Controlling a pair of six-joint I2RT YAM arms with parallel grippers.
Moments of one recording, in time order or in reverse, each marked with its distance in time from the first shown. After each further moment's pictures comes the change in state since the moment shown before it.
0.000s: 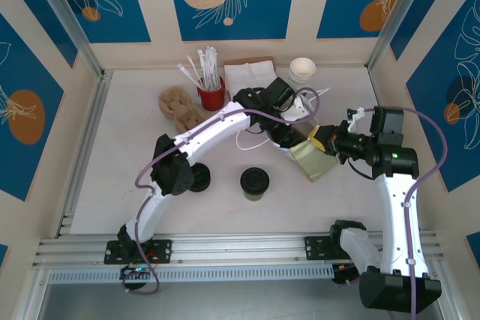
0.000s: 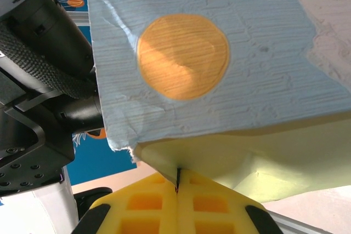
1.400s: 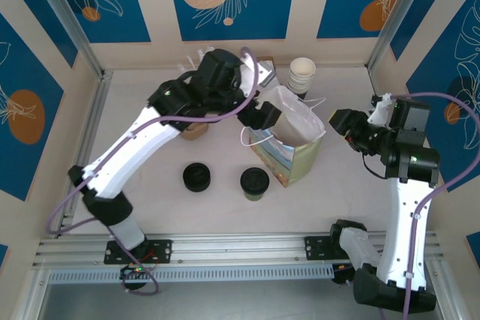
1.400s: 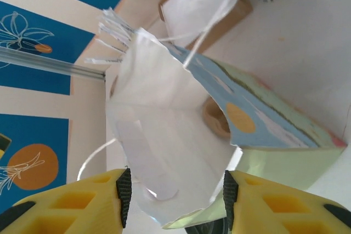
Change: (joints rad) left arm 0.003 -0.622 -0.235 0.077 -0.216 -0.208; right arm -0.080 0.006 0.262 -0.148 0.268 -0.249
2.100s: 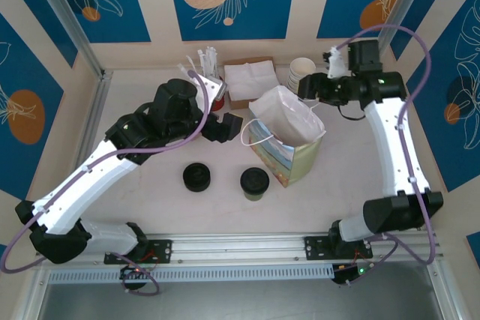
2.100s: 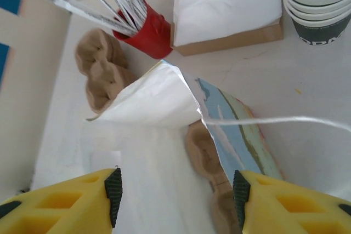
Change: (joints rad) left arm 0.060 -0.381 -0.513 0.177 -0.207 -0.146; right arm 0.324 0.570 0.417 -0.039 0.184 -0.335
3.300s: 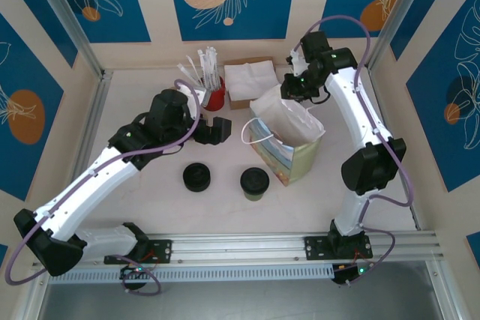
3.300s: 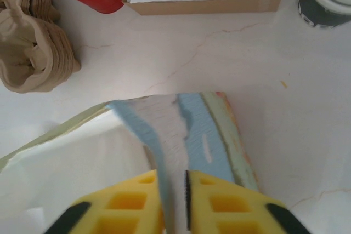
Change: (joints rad) left arm 0.140 -0.077 -0.266 0.134 0.110 -0.143; right arm 0.151 0.347 0.256 -0.150 0.192 -0.072
